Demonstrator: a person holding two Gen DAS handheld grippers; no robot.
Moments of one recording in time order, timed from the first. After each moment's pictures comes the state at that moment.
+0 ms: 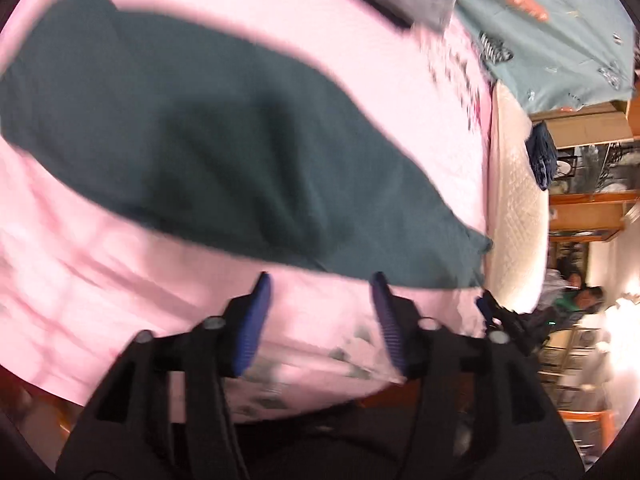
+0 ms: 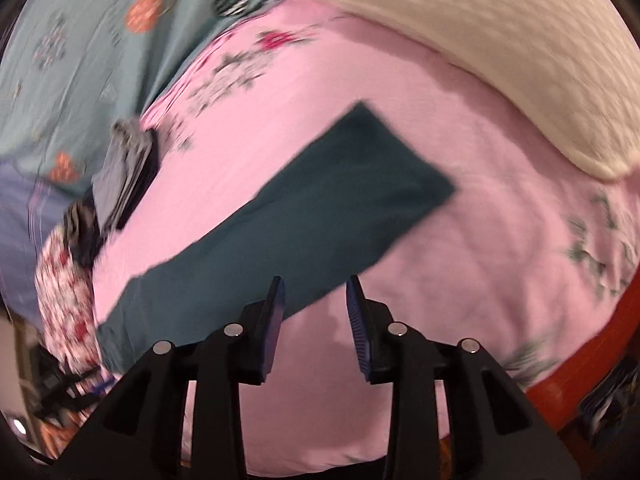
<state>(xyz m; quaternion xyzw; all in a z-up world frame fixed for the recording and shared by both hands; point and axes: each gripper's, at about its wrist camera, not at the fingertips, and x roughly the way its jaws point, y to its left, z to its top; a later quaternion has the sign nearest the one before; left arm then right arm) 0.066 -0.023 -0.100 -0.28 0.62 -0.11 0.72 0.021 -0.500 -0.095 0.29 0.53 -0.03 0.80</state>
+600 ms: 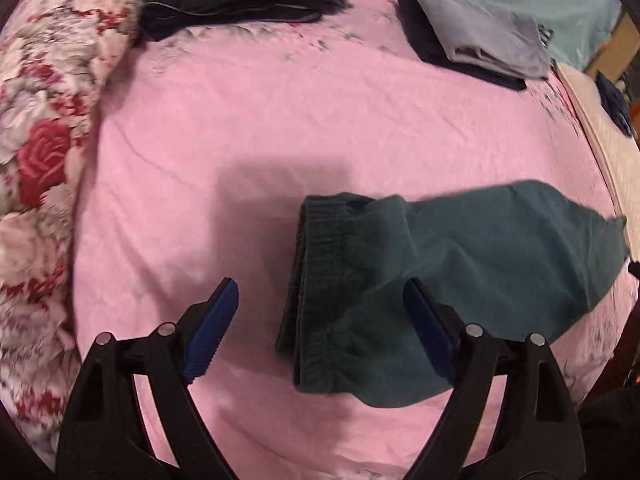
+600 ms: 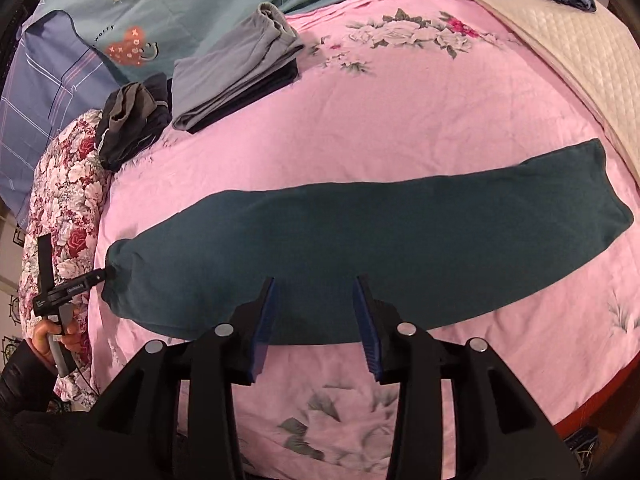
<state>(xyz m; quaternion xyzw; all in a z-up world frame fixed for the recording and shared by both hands) 0.144 0.164 -0.133 -0.02 0.57 -0.08 0.82 0.063 -0.287 -0.072 0.18 0.54 0.03 0.82</state>
